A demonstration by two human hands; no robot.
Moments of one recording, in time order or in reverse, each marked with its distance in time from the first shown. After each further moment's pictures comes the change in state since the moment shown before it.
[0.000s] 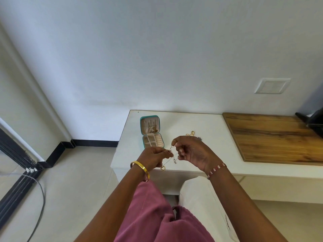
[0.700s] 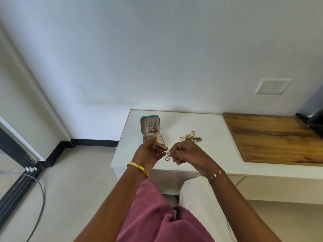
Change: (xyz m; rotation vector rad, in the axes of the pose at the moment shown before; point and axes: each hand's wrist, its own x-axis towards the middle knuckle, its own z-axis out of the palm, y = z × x) left_hand 0.012 -0.003 -0.005 -0.825 0.048 -0.126; right_hand -0.001 0.014 -0.002 -0.458 -0.058 -0.106
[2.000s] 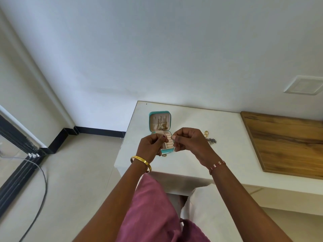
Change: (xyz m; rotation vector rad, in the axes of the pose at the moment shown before) left_hand 0.064 0.019 -0.028 0.699 0.150 0.305; right_hand 0.092 -0.003 0.007 0.129 0.110 -0.039
